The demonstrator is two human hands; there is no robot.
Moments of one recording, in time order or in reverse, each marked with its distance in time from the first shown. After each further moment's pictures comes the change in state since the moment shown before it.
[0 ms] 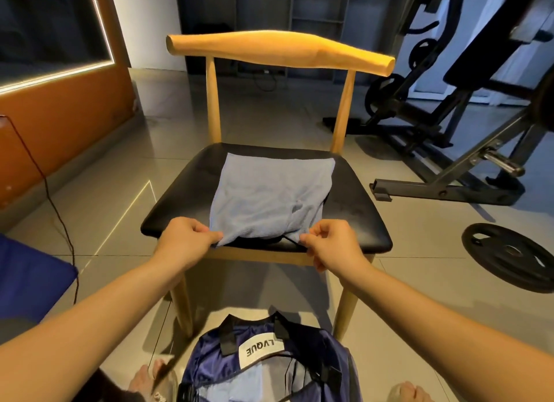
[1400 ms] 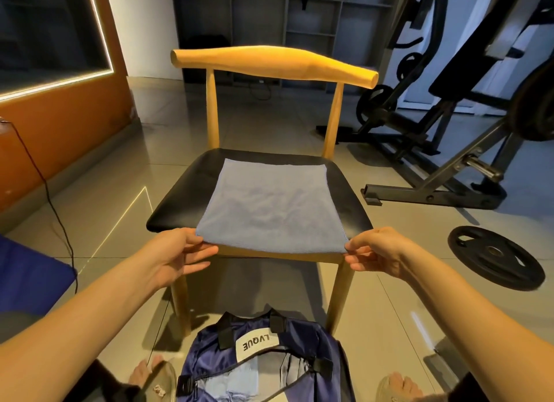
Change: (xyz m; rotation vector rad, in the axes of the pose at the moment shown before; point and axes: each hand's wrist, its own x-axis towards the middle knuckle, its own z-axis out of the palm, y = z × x) left_hand -0.025 -0.009 -0.025 -0.637 -0.222 -0.360; right_hand -0.008 0.019 -0.093 0.228 -0.100 0.491
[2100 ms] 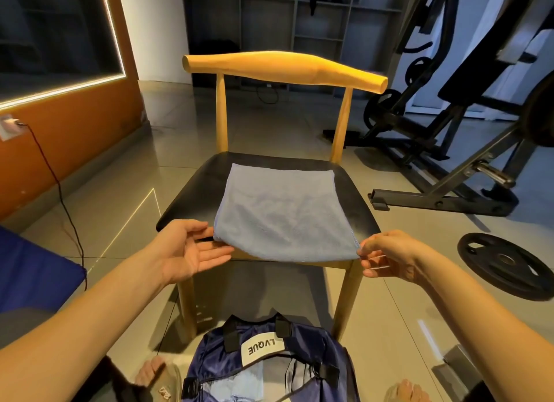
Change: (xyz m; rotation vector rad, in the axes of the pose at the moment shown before) left_hand -0.004 0.012 -0.004 -0.244 -0.159 -0.108; right_hand 0.001 -0.003 -0.007 -0.078 -0.015 -0.016
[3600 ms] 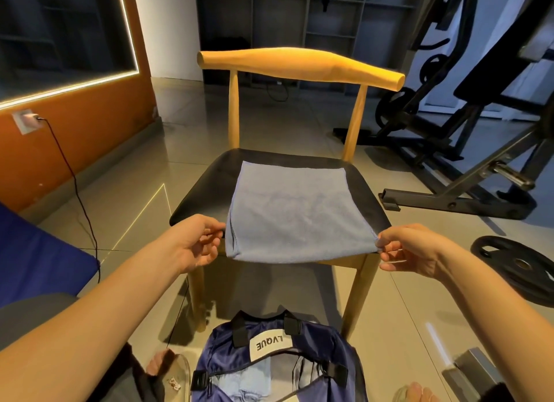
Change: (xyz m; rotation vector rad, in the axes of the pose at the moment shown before) left_hand 0.013 0.004 -0.003 0.179 0.179 -0.003; right_hand -0.003 -0.009 -0.006 0.039 0.015 -0.015
